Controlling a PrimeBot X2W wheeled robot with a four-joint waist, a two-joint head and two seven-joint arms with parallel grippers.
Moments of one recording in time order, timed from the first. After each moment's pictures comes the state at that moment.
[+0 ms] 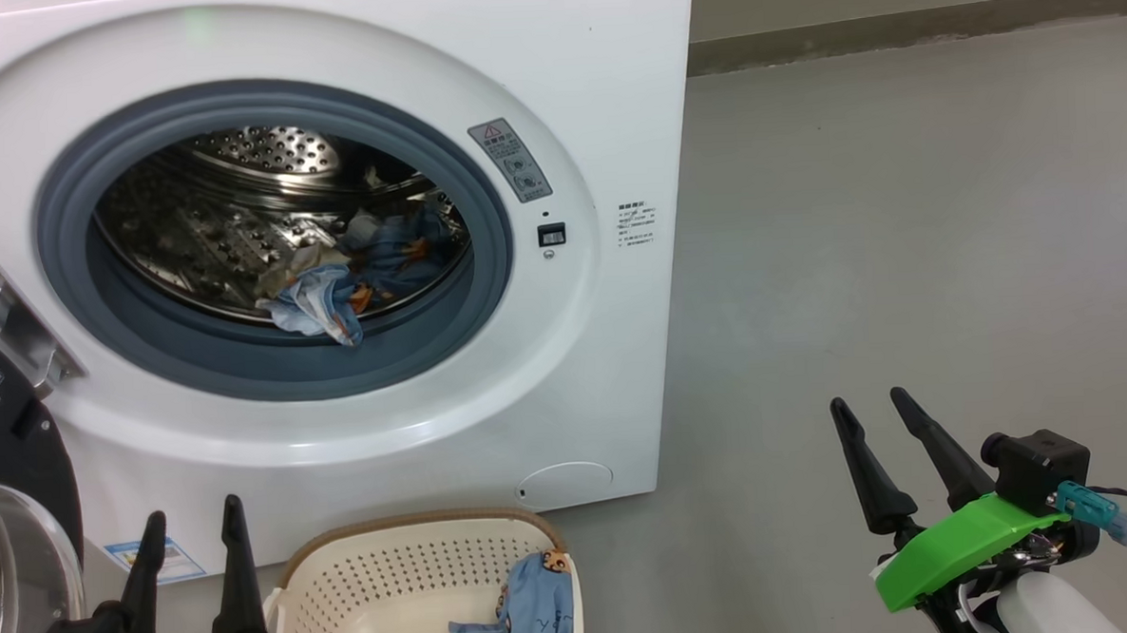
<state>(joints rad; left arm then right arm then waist) -0.04 0.17 -0.05 0.22 -0.39 0.01 -0.22 -0.19 -0.20 0.27 0.40 0.53 0.13 -0.25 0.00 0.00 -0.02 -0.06</state>
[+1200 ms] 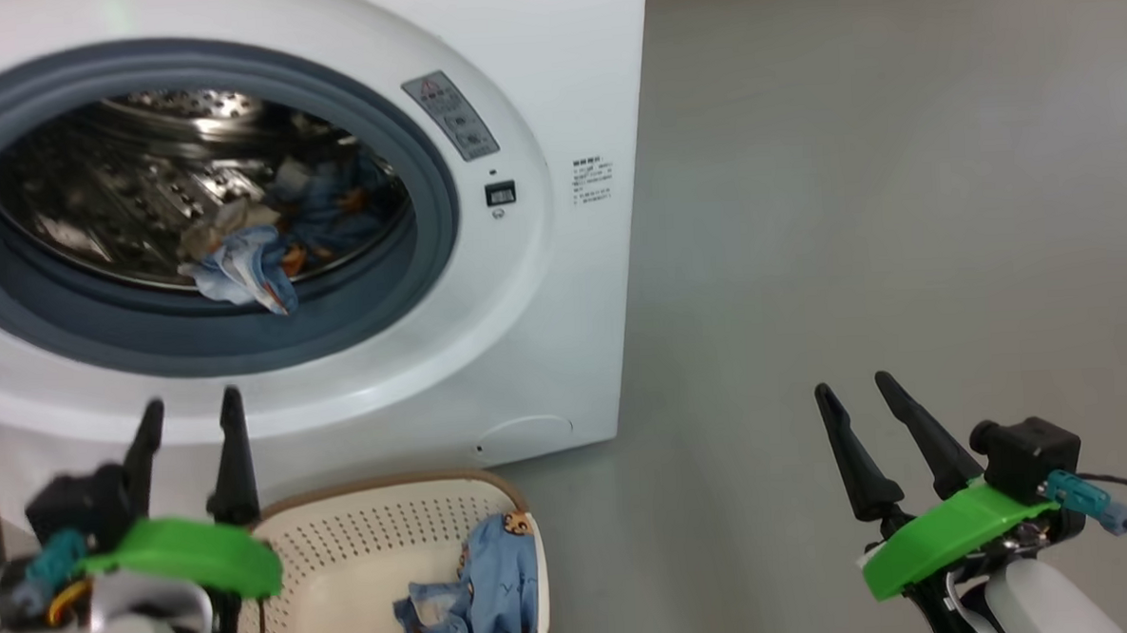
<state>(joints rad) -0.25 0.20 -0.10 0.35 -0.40 -0.01 -0.14 -0.20 -0.19 0.28 0.37 0.52 0.13 -0.25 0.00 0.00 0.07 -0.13</state>
